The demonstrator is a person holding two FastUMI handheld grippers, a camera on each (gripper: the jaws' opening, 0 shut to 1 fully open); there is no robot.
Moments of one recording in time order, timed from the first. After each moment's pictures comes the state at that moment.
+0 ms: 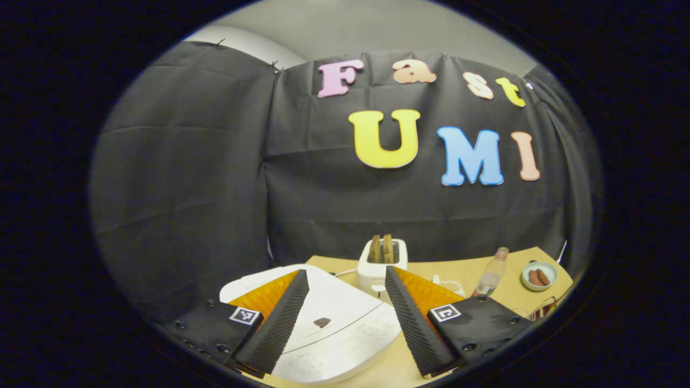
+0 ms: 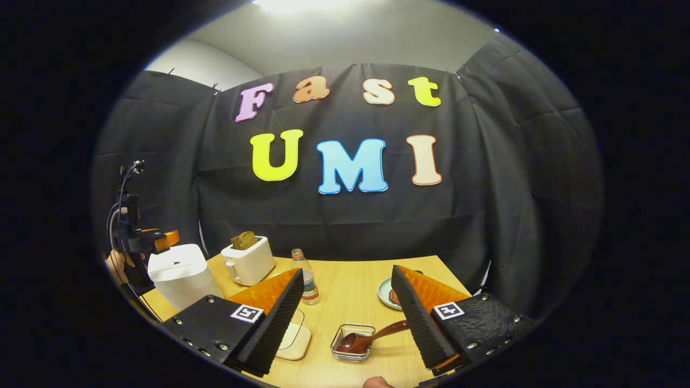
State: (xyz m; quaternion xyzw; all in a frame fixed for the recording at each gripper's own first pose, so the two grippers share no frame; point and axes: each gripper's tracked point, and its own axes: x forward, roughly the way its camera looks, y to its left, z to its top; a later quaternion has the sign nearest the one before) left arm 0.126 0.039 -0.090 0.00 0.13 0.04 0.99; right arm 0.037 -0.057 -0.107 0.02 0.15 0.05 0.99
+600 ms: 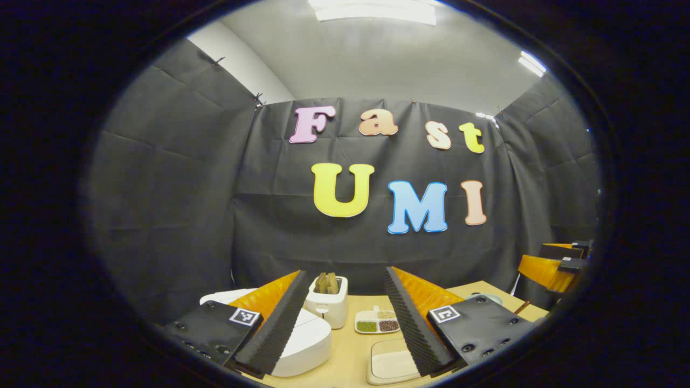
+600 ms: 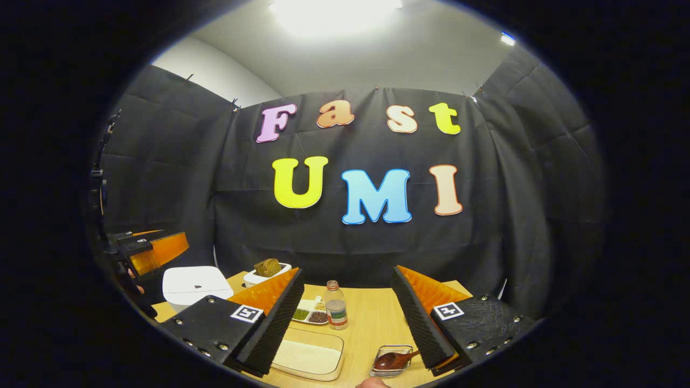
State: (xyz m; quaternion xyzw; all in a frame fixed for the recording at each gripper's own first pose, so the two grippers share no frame) left arm 0.036 -0.037 -0.005 -0.04 0.04 -0.03 1.00; right arm 0.045 0.028 -0.064 0.02 0.08 0.09 0.99
